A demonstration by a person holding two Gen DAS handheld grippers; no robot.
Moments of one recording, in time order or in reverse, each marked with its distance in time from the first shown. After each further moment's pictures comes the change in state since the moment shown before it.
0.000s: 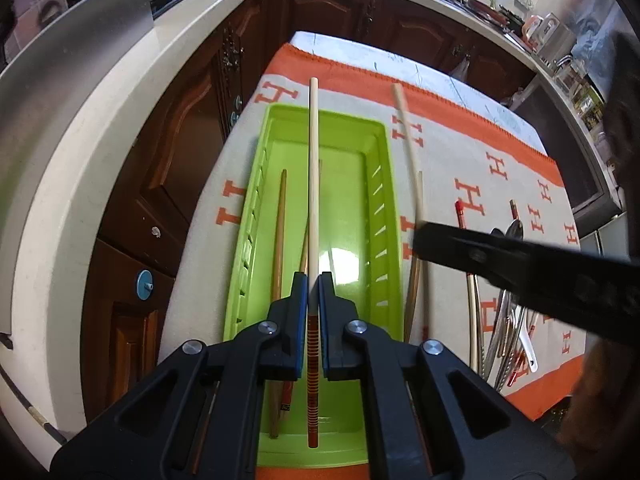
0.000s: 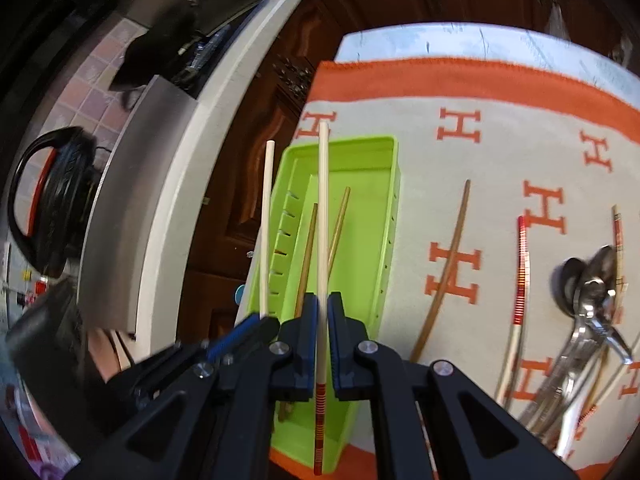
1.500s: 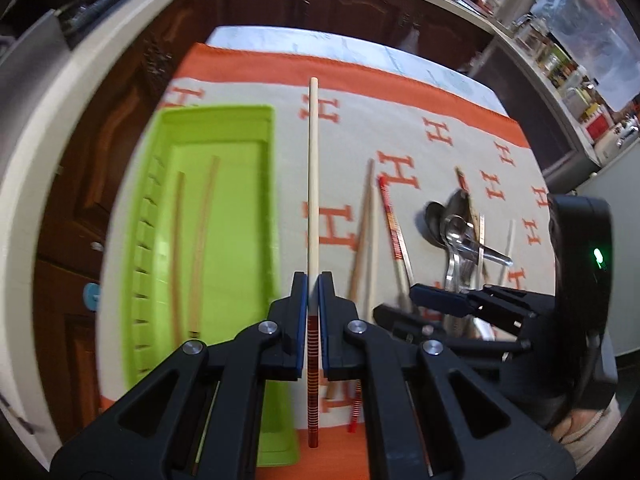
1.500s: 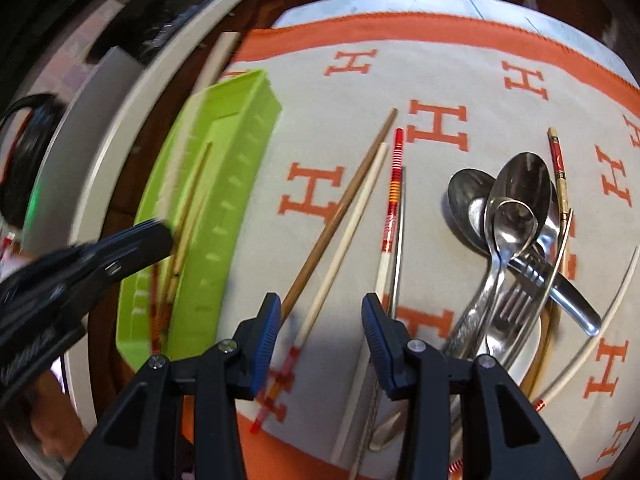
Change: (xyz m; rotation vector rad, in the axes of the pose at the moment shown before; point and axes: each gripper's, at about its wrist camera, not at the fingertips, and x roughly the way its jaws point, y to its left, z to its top) left arm 0.004 -0.082 0.000 0.131 0.039 -0.071; right arm 0.001 -0.103 -0.051 -0.047 0.030 -0.115
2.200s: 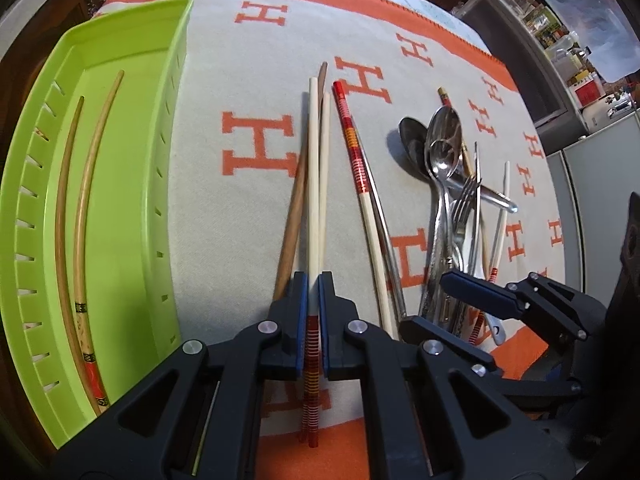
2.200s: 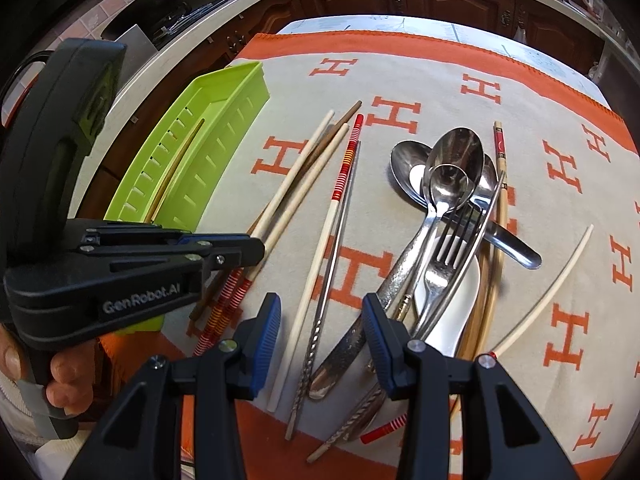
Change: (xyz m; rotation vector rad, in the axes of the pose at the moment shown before) left arm 0.085 -0.039 -0.032 0.024 0.191 -0.138; right arm -0.028 -0.013 -0.056 -0.134 -0.097 -0.092
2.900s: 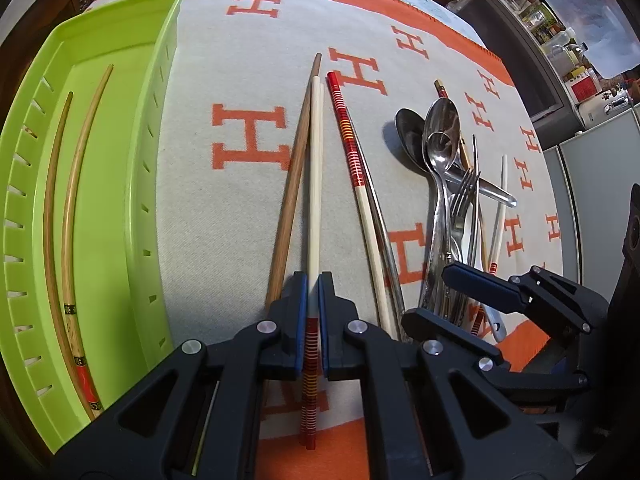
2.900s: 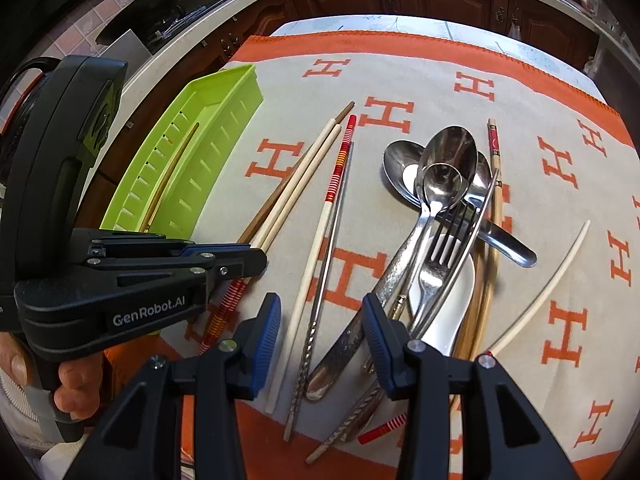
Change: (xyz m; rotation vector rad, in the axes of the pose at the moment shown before) left arm 0.007 -0.001 -0.001 0.009 0.025 -0.013; right arm -0.001 -0.004 0.001 0.015 0.000 -0.005
